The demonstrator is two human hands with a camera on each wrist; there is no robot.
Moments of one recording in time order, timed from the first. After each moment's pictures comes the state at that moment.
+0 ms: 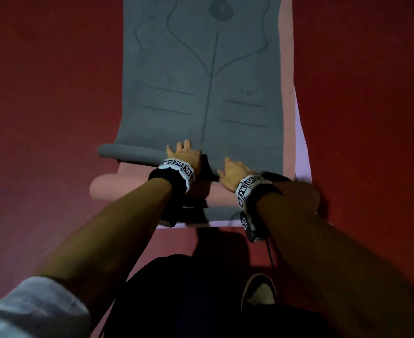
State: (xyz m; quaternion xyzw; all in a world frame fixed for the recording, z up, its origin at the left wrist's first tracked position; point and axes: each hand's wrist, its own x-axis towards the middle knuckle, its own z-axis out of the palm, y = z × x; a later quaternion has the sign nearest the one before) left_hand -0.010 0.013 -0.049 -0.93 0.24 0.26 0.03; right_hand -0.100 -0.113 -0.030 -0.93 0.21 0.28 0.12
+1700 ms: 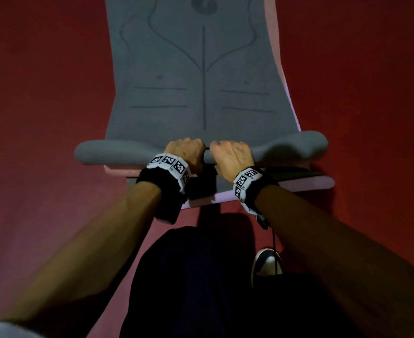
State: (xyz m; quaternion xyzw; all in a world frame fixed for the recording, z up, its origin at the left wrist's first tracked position) left_hand -0.045 0.033 0.019 -0.91 0.36 0.20 0.03; right_hand -0.127 -0.078 0.020 -0.99 0.08 0.10 -0.04
